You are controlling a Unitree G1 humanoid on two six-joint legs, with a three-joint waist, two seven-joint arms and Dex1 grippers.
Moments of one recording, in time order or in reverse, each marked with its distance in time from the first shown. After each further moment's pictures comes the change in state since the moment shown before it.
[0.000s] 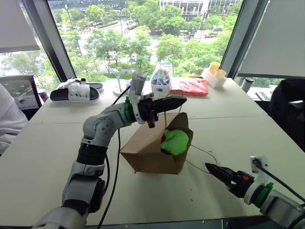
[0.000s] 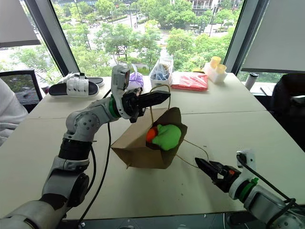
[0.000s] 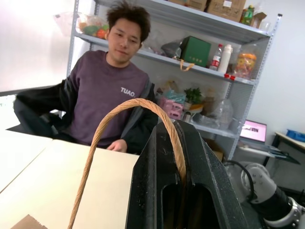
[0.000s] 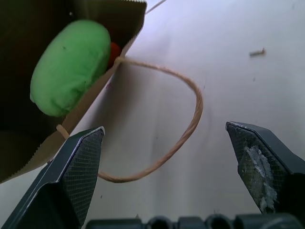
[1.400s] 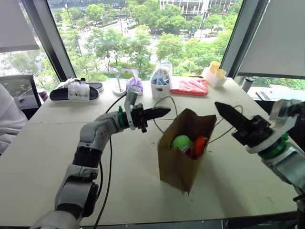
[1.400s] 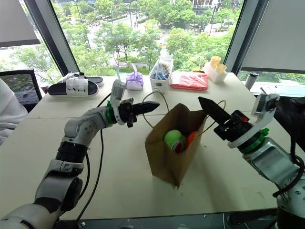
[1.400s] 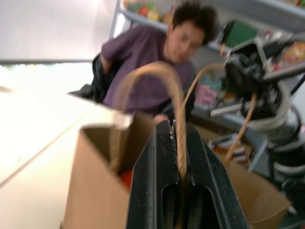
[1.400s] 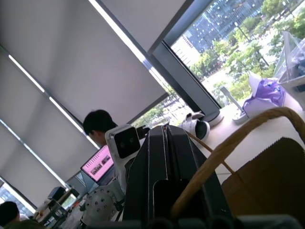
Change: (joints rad) left arm 0.076 0.073 -0.045 0.158 0.153 -0.110 -0.054; right arm -0.252 -0.401 0.191 0.009 0.800 -0.512 -0.293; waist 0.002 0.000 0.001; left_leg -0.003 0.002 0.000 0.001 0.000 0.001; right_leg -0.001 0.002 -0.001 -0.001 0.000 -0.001
